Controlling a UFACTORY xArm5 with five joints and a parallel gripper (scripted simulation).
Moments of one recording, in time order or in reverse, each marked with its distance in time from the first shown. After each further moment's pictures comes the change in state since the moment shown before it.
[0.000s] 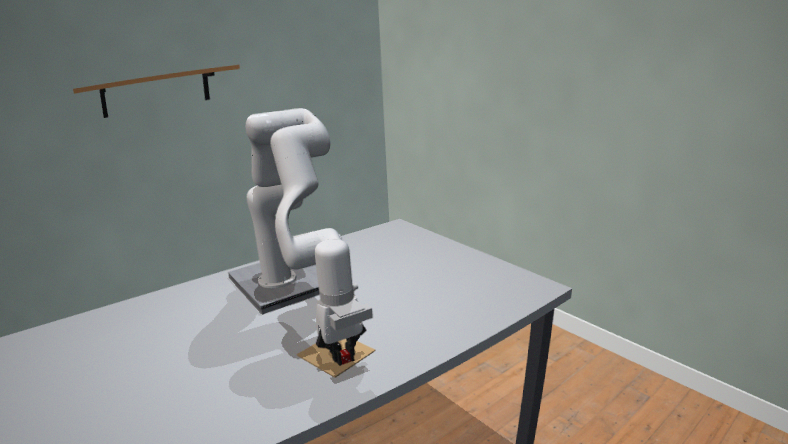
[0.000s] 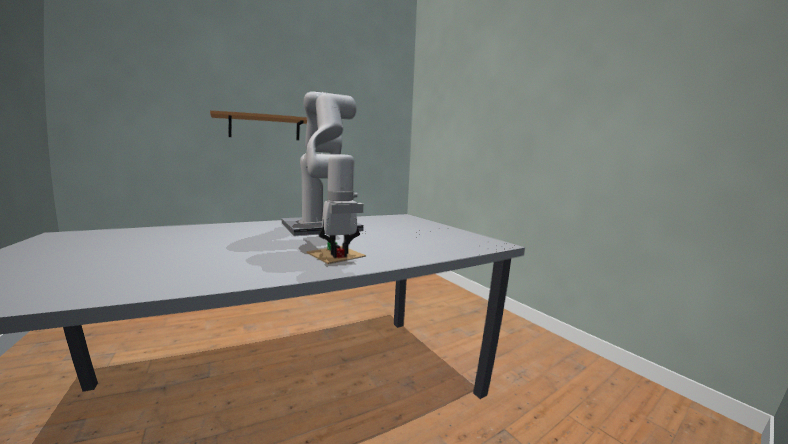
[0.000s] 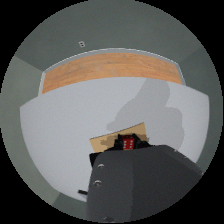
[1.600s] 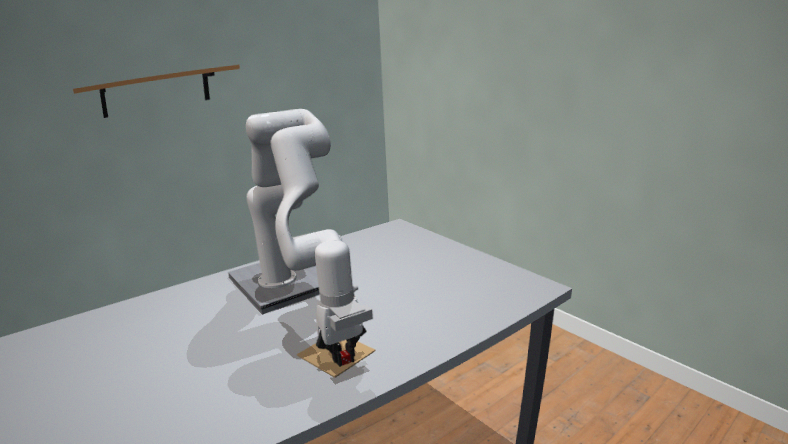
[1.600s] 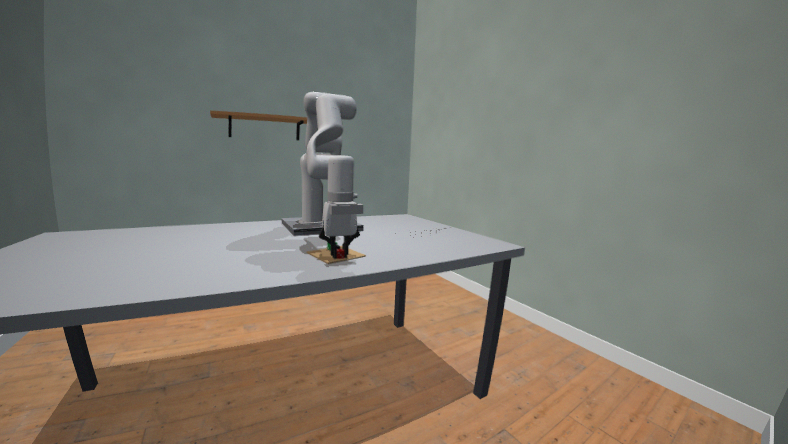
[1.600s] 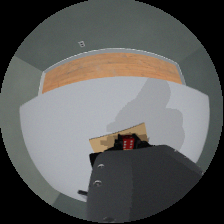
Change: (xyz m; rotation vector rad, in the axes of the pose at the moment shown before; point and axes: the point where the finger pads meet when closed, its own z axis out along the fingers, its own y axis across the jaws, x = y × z) arm 0.000 0.000 0.003 0.000 0.000 0.000
